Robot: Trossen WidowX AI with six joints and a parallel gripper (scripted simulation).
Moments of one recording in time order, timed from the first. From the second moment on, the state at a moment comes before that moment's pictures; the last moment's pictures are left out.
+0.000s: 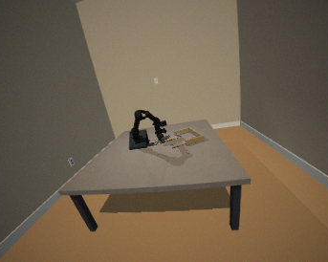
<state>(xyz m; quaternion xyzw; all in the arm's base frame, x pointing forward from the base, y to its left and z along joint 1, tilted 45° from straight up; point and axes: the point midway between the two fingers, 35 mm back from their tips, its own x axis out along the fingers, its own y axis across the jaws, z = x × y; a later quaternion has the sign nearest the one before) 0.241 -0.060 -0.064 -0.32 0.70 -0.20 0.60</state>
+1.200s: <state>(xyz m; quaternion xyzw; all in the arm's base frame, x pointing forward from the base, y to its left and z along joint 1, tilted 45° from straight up) 0.192 -0.065 -0.052 -0.32 0.70 -0.20 0.60</state>
